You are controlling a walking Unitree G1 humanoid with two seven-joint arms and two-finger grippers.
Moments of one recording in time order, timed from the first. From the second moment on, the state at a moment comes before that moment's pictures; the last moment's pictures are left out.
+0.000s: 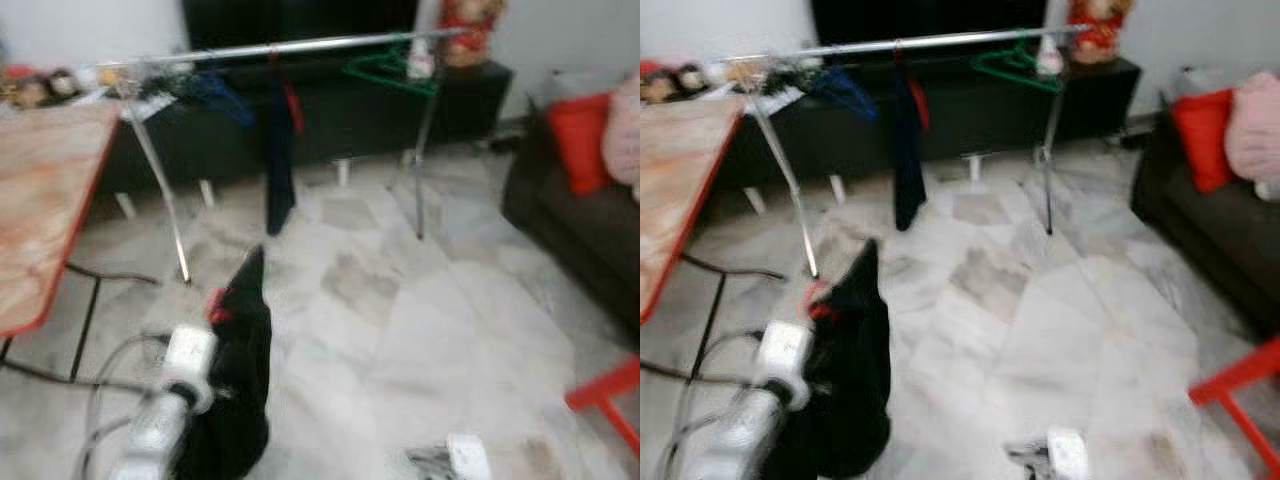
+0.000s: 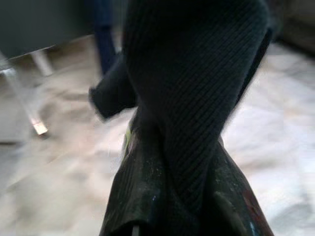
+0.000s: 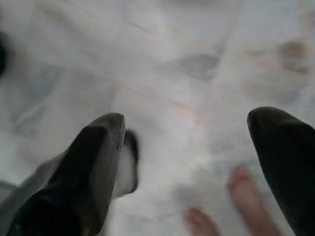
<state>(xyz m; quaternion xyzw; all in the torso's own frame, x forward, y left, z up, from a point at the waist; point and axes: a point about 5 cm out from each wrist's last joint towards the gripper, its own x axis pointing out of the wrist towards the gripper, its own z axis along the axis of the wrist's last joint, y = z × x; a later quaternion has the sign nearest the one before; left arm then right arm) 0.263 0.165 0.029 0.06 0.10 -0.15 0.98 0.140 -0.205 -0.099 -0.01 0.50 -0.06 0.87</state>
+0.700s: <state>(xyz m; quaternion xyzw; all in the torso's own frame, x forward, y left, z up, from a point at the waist) 0.265 0.177 0.031 0.08 0.11 -0.14 0.98 0.158 -0.185 -0.095 0.02 0.48 -0.03 0.88</state>
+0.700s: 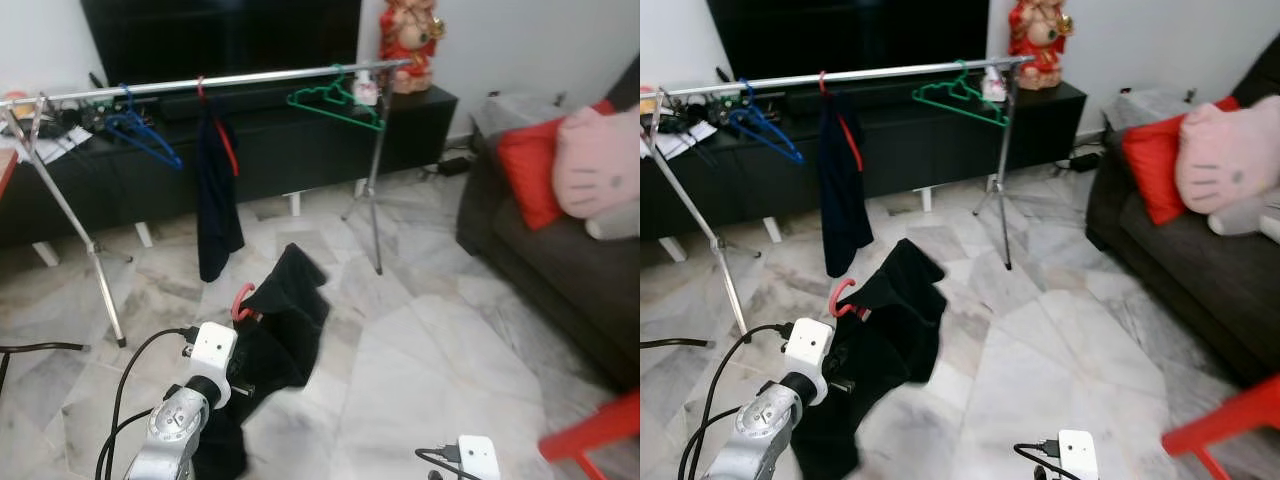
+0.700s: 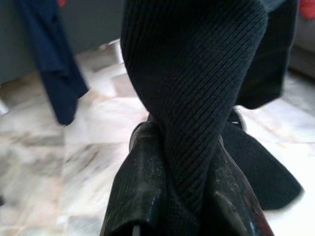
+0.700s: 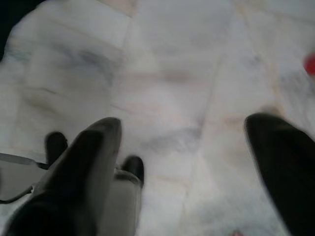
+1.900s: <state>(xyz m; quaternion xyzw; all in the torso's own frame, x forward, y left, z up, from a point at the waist) 0.266 0.175 0.026 0.07 0.12 -0.15 0.98 0.167 -0.176 -0.092 0.02 0.47 -0.02 0.88</state>
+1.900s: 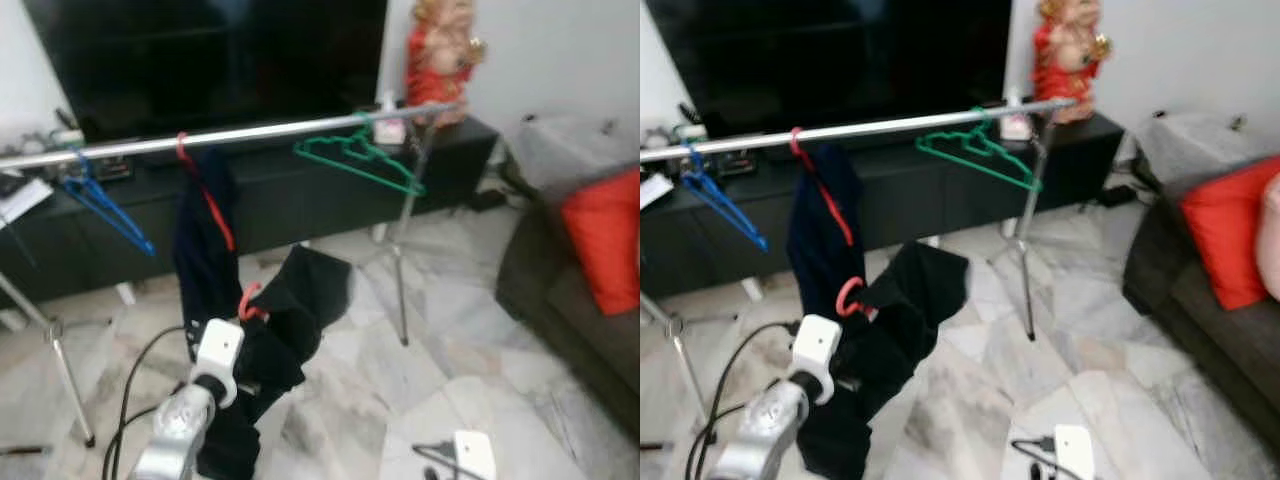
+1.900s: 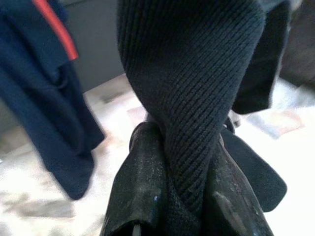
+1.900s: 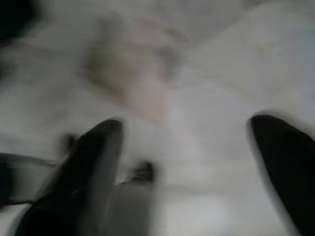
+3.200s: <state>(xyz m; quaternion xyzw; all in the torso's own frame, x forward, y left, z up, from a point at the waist) 0.267 0.167 0.023 0.09 0.13 -0.15 0.98 0.157 -0.187 -0.095 0.01 0.48 -0.02 0.88</state>
